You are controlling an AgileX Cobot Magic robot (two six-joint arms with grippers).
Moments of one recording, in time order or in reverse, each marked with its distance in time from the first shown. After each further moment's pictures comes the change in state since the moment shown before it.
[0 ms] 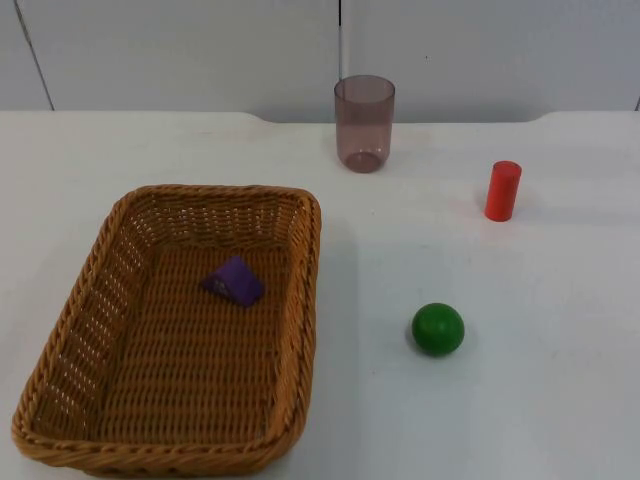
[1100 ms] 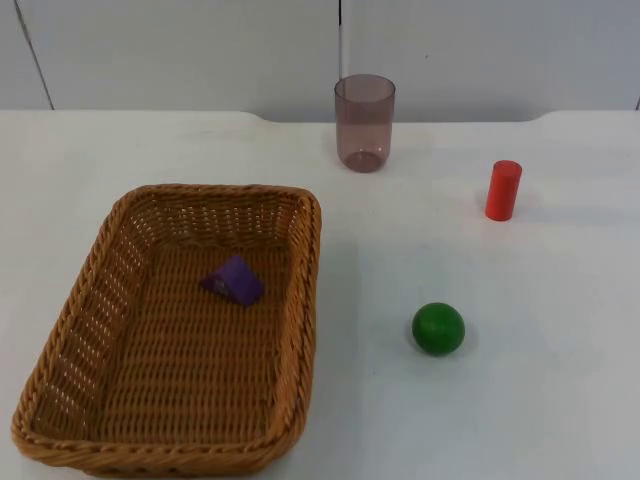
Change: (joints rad) right arm 0.000 0.817 -0.633 0.002 -0.007 -0.097; left arm 0.149 0.968 -0.501 -0.117 0.025 0.124
